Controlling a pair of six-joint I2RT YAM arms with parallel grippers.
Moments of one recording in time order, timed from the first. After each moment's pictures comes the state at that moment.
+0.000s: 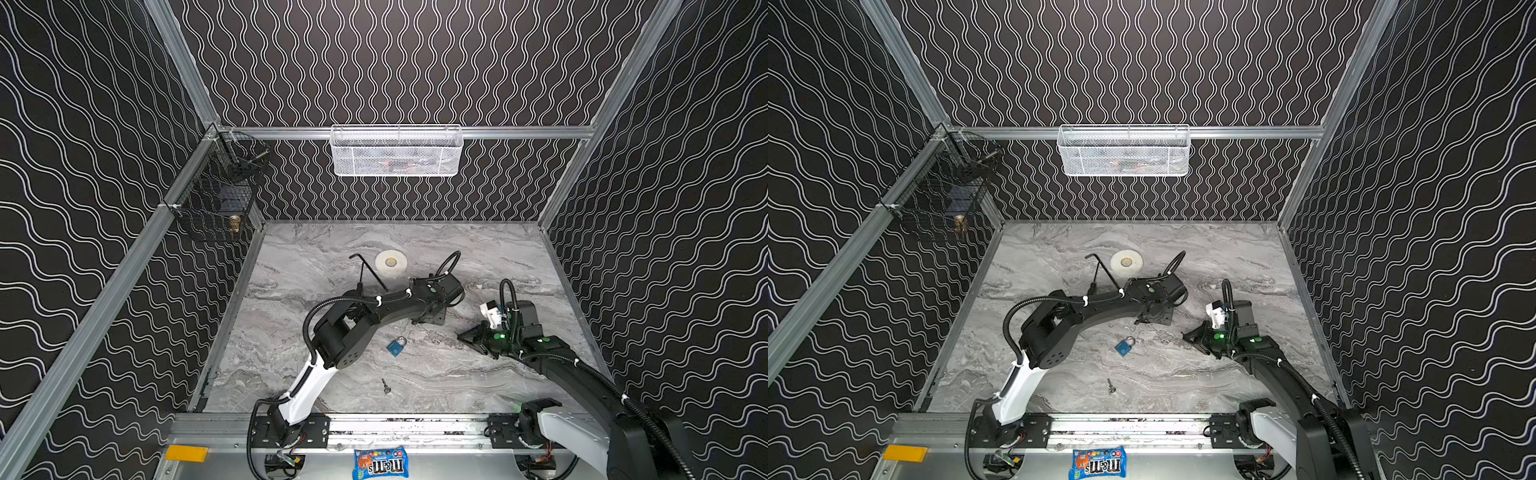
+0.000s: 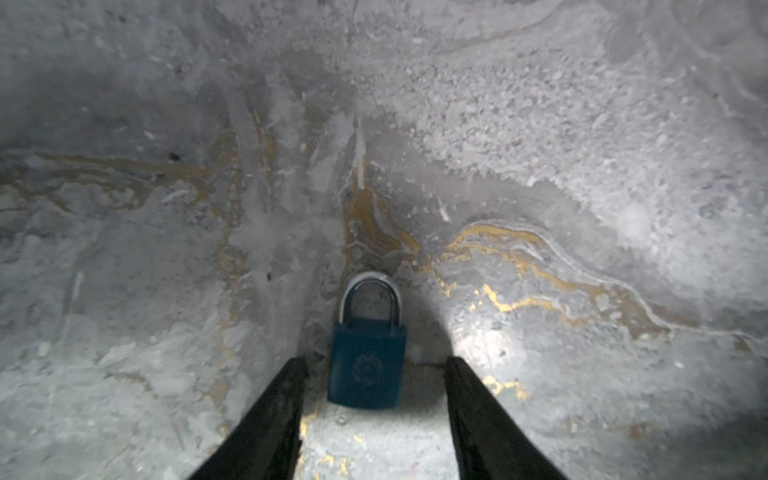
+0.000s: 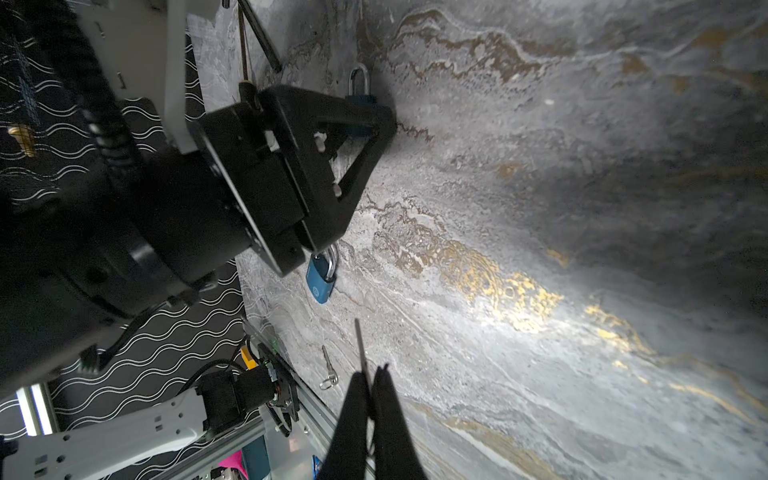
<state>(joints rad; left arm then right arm) -0.95 2.25 1.74 -0.73 -0.26 -0.69 0.19 1.04 0.42 -0.28 -0.72 0.74</state>
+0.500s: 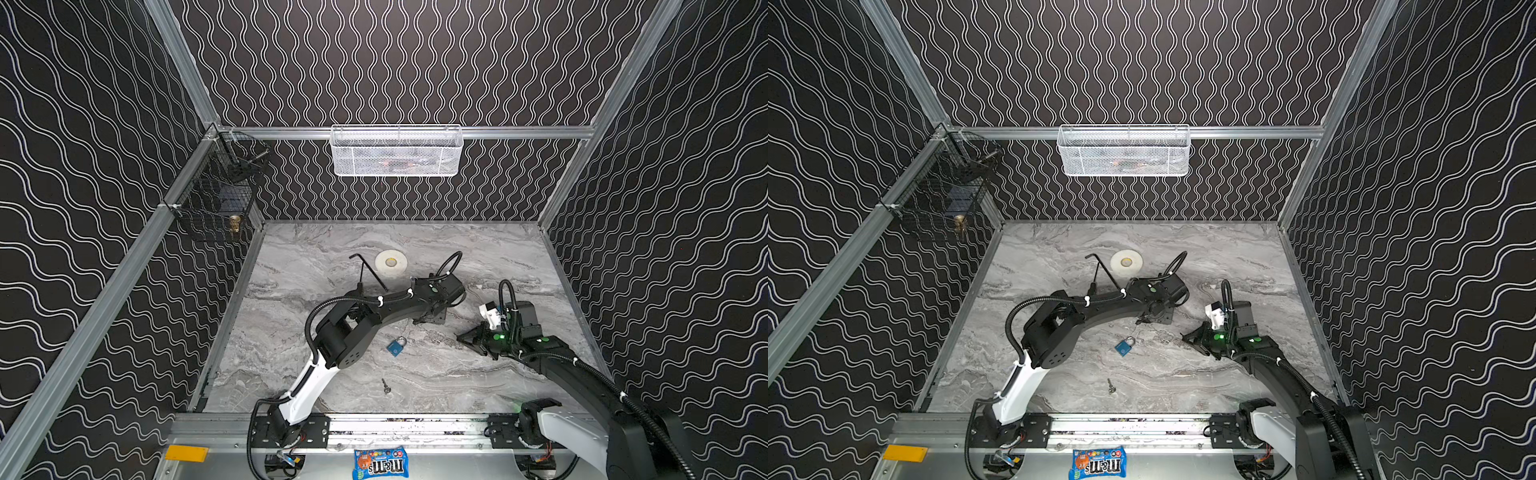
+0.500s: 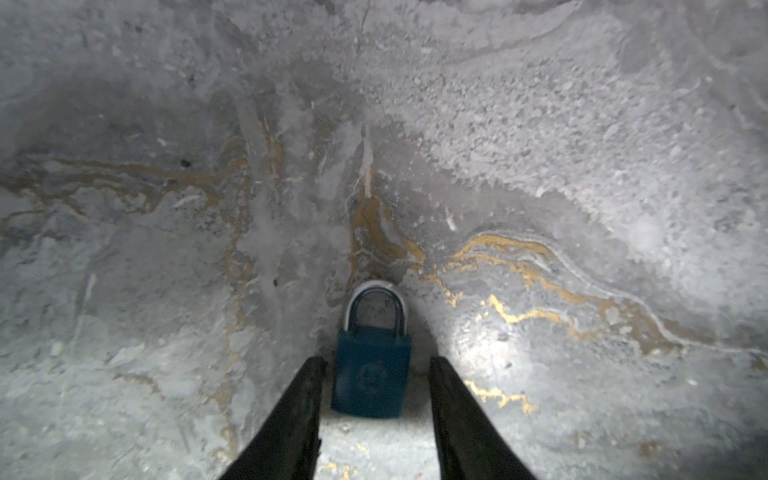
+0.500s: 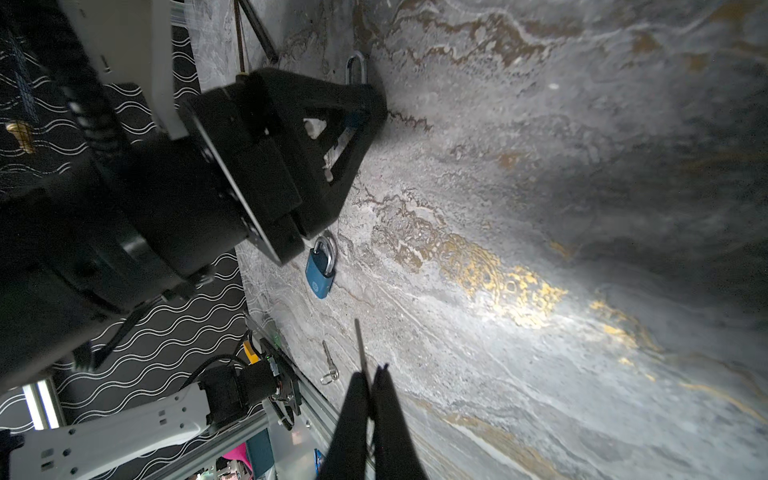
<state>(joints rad) -0.95 2.26 1.76 -0.75 -0.28 -0.70 0.19 1.06 0.41 -0.27 -0.73 0.74</state>
